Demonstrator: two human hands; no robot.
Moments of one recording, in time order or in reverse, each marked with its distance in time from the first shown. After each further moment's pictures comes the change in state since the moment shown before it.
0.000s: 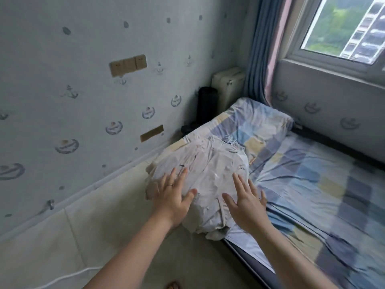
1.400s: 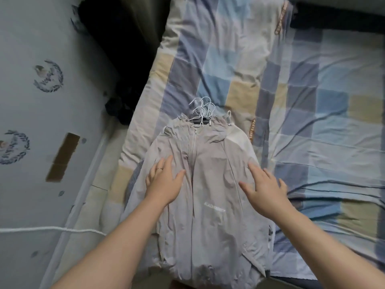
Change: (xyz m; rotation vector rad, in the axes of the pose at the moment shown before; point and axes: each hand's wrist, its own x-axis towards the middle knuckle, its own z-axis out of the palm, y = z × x) left_hand 0.637 -0.059 0.286 0.161 -0.676 -0.082; right_hand 0.515 0.182 0.158 0.146 -0.300 0.663
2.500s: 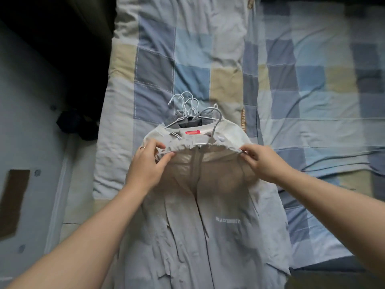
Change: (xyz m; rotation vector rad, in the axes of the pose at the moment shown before) left_hand 0.151 -0.018 -0.021 -0.196 0.167 0.511; right_hand 0.120 -0.018 0.020 0.247 0.071 -0.047
